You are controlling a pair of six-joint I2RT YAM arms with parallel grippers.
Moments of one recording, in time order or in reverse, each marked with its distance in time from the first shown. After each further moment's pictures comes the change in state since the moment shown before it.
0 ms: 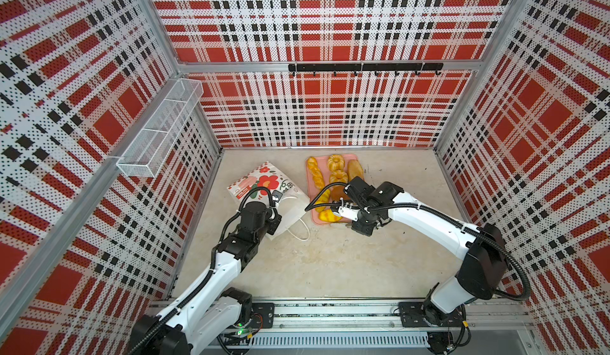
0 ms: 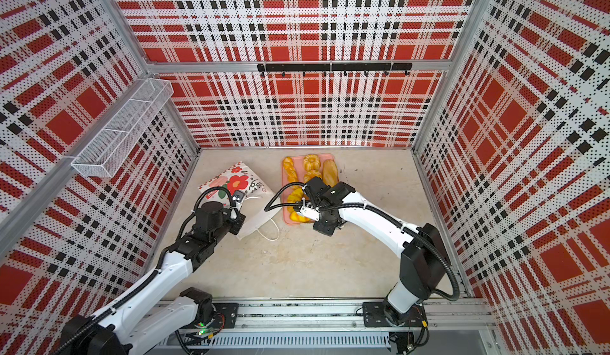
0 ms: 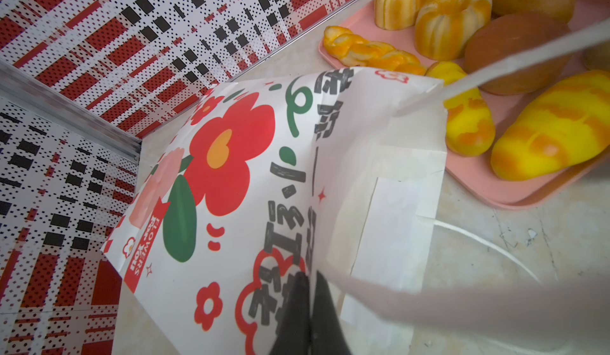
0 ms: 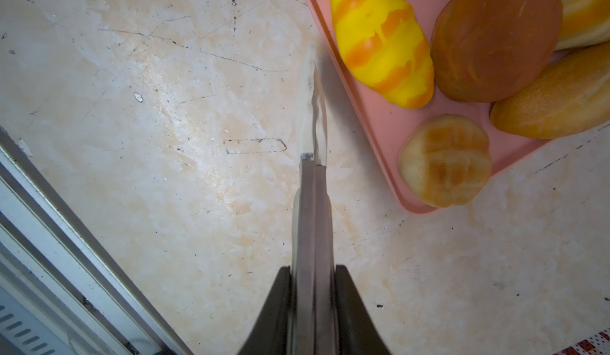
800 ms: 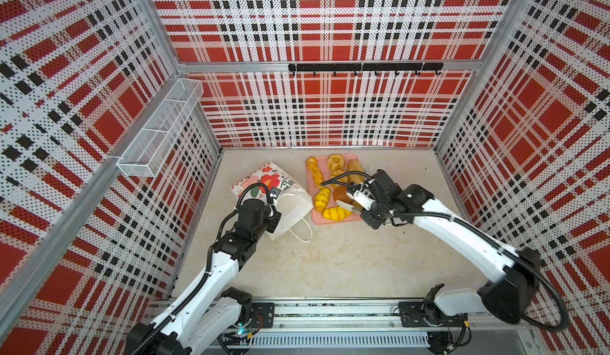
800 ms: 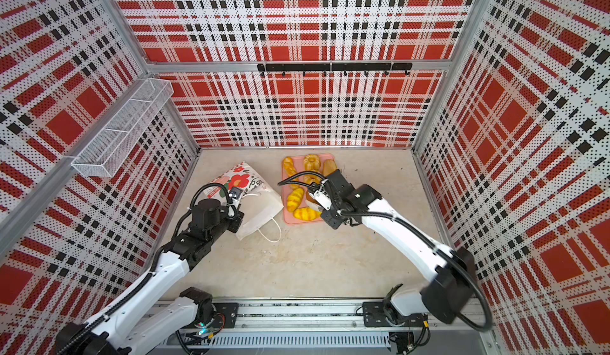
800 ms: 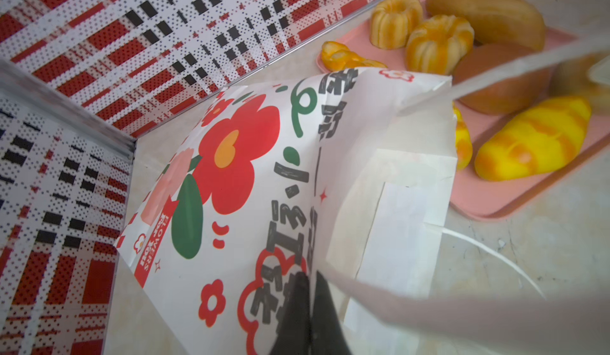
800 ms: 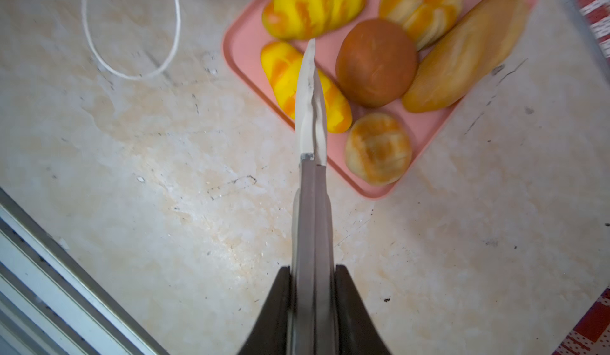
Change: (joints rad) left arm 0.013 -0.016 0.108 -0.123 0.015 -0.085; right arm -0.070 -0.285 -0.114 0.163 -0.006 0.246
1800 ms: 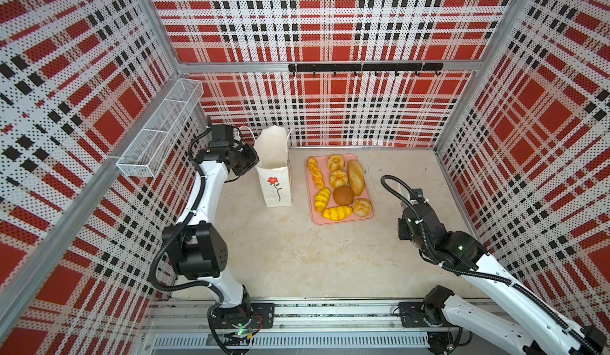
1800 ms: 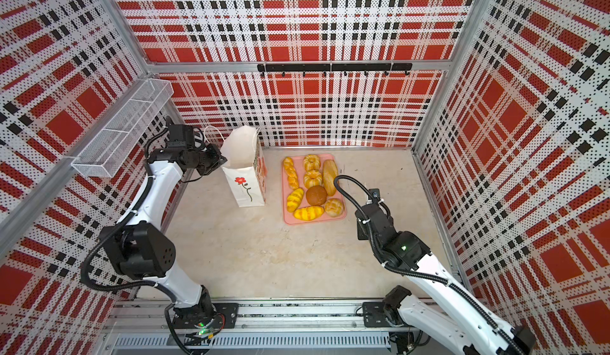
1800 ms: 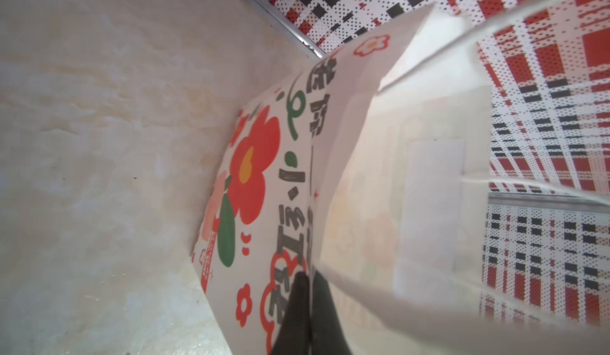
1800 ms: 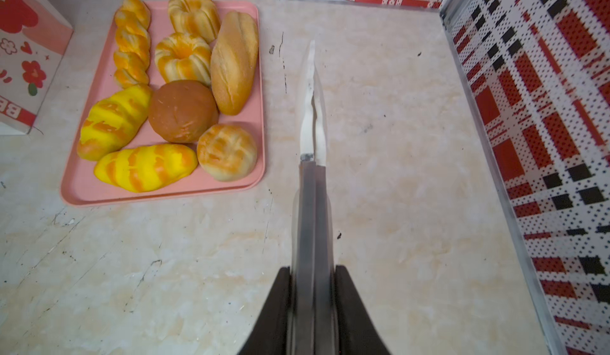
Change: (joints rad) left arm 0.404 0.797 1.043 -0.547 0.513 -0.835; right arm -0.023 -0.500 -0.428 0.122 0.494 0.615
